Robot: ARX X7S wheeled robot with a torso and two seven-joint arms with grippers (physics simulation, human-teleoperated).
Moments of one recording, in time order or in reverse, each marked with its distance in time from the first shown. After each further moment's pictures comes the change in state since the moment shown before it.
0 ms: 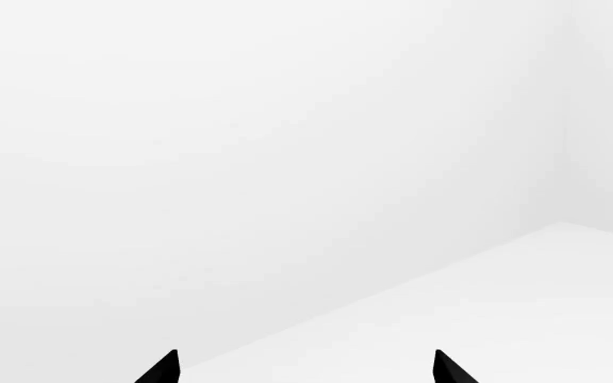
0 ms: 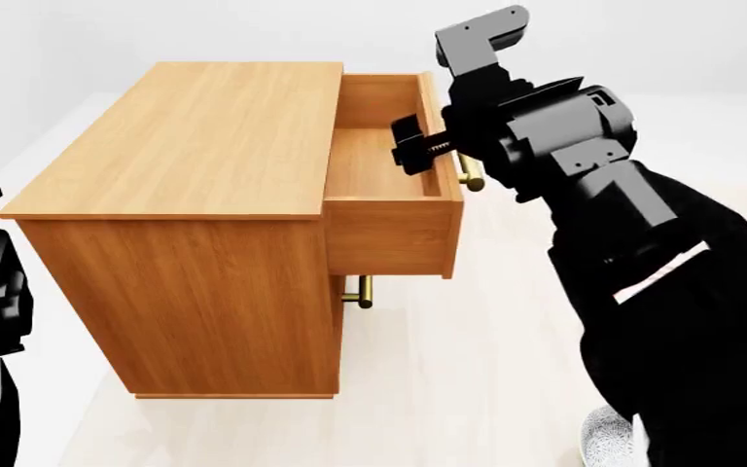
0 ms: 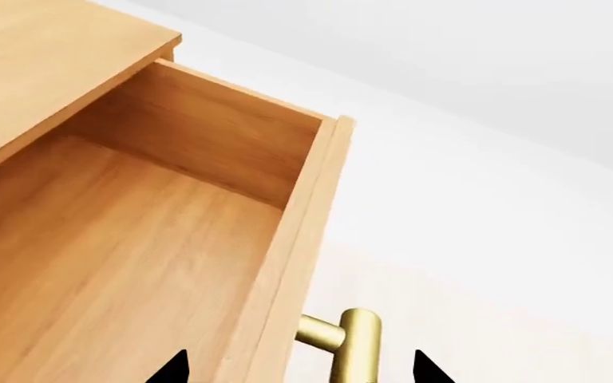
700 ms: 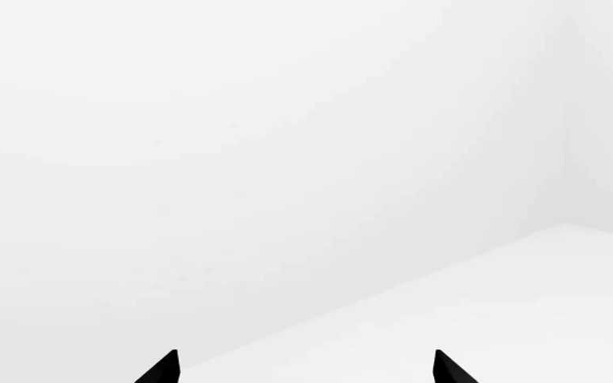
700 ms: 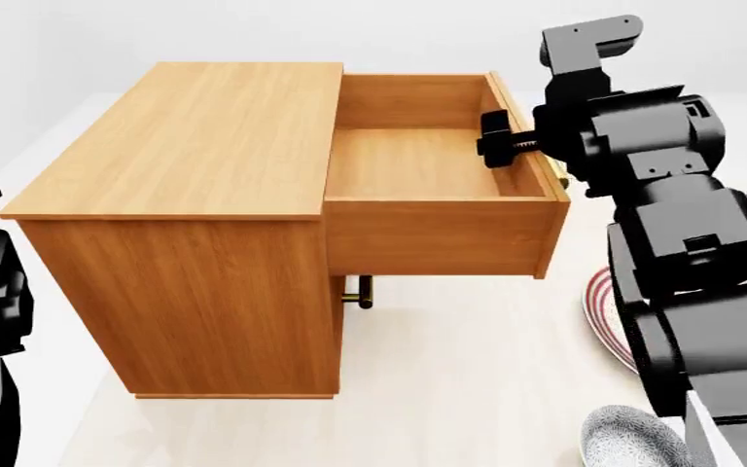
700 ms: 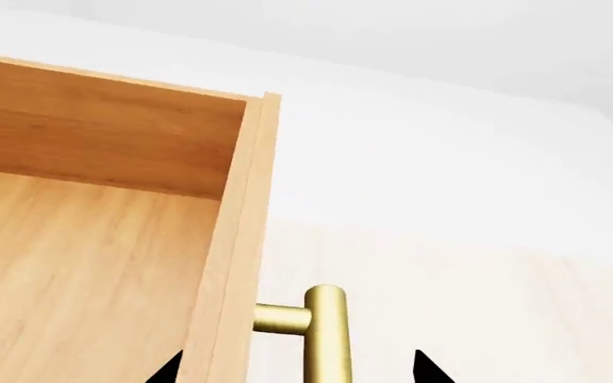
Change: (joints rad) left arm 0.001 0.000 0.000 0.000 0.001 0.001 -0.006; right arm -0.031 0.109 0.673 0.038 -0.663 0.077 -0.066
